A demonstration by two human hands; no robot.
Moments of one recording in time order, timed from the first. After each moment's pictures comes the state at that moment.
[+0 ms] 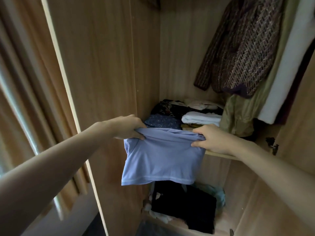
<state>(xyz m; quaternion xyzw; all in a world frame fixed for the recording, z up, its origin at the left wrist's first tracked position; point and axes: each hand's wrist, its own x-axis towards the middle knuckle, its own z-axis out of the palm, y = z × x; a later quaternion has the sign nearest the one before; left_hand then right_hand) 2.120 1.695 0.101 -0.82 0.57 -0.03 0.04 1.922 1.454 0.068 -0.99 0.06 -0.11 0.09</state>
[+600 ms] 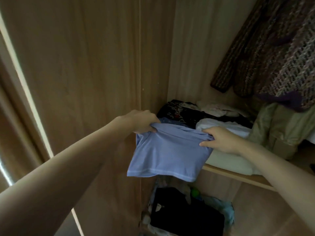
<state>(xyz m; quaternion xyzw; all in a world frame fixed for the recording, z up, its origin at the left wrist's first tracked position) 2.282 1.584 0.079 -0.82 0.57 -0.02 0.04 2.087 1.347 0.038 -0.98 0.06 -0.09 0.15</state>
